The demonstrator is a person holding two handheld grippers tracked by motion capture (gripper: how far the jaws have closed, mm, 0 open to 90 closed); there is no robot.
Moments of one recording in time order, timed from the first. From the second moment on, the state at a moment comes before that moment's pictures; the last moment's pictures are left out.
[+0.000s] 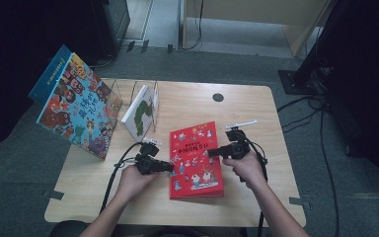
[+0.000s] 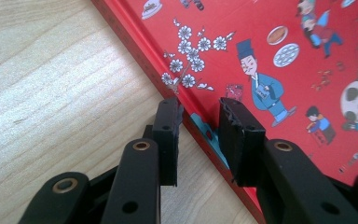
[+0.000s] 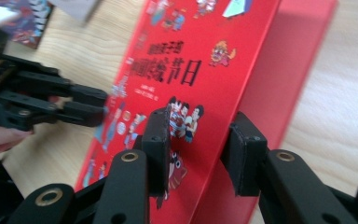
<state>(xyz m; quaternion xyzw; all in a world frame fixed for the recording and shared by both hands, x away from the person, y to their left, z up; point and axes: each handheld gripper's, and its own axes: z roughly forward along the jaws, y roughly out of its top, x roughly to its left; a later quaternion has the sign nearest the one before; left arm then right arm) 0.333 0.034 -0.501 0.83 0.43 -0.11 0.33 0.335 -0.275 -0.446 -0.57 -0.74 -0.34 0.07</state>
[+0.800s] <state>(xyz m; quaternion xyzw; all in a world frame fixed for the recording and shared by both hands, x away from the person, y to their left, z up) 0.337 0.035 -0.500 0.82 0.43 -0.13 0.35 0.357 -0.238 -0.412 -0.53 -0.76 -0.35 0.13</state>
